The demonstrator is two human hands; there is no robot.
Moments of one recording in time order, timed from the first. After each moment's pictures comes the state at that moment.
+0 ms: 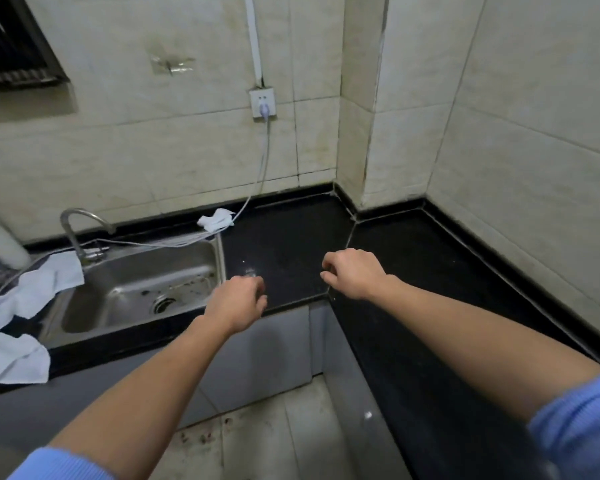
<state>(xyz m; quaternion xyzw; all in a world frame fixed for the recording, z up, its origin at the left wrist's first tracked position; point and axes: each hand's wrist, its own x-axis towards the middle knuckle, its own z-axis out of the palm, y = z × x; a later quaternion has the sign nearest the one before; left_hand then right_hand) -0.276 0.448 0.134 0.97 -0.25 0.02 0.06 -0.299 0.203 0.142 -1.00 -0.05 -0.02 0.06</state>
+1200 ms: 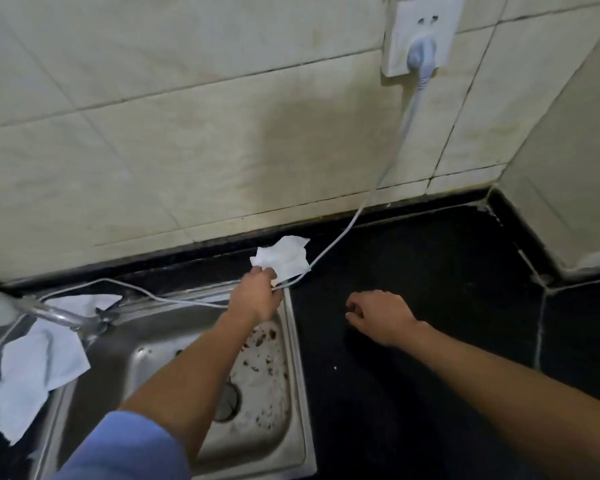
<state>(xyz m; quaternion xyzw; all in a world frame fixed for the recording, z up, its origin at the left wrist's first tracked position) 0.256 0.544 -0.008 0.98 -0.07 -0.15 0.14 0.190 0.301 -0.022 -0.97 -0.08 0.19 0.14</state>
